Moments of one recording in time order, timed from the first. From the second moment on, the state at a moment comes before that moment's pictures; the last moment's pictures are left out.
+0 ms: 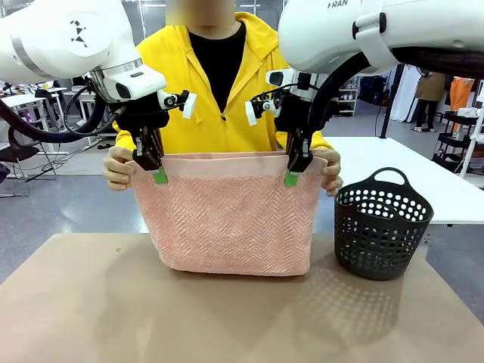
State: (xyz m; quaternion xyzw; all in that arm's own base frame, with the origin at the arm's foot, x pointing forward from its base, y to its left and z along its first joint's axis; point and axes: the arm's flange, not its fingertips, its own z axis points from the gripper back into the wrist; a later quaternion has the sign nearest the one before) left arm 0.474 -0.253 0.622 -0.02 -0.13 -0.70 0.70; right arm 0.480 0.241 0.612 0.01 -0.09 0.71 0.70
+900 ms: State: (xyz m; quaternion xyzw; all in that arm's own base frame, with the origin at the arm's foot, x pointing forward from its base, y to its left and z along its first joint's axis) left arm 0.474 -0.253 0.623 -0.02 -0.13 -0.70 0.70; right arm 0.480 0.242 0.612 0.01 -0.09 0.71 0.70
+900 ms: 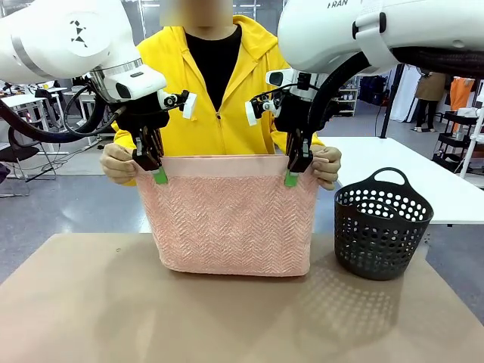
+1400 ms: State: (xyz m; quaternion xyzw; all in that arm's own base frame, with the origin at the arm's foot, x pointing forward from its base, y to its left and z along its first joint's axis) left arm 0.457 -0.251 0.655 0.01 -0.16 -0.69 0.71; right arm 0.465 0.237 0.637 -0.01 -0.12 0.71 0.70
